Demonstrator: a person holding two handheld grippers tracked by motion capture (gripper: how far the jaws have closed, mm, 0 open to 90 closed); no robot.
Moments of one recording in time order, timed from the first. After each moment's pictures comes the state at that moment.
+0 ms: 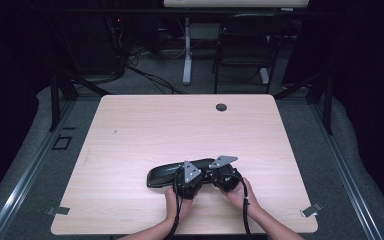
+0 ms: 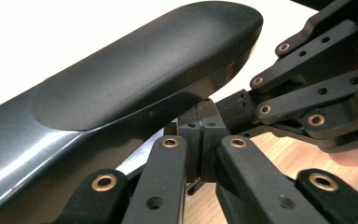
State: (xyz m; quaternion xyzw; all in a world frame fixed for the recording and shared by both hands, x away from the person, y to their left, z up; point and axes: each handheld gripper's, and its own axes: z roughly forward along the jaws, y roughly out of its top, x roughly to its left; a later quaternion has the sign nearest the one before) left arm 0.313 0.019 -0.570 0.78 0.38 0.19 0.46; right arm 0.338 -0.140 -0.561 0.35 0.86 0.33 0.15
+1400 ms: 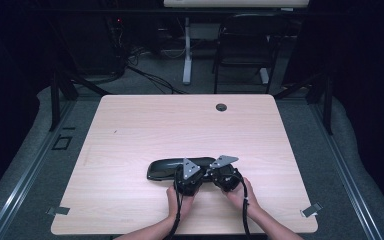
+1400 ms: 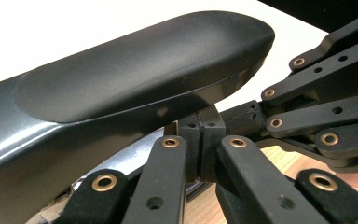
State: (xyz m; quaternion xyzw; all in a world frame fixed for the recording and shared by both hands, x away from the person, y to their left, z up) left arm 0.321 0.020 -0.571 0.77 0.39 0.17 0.48; right arm 0.338 -0.141 -0.562 0.36 0.86 0.32 0.17
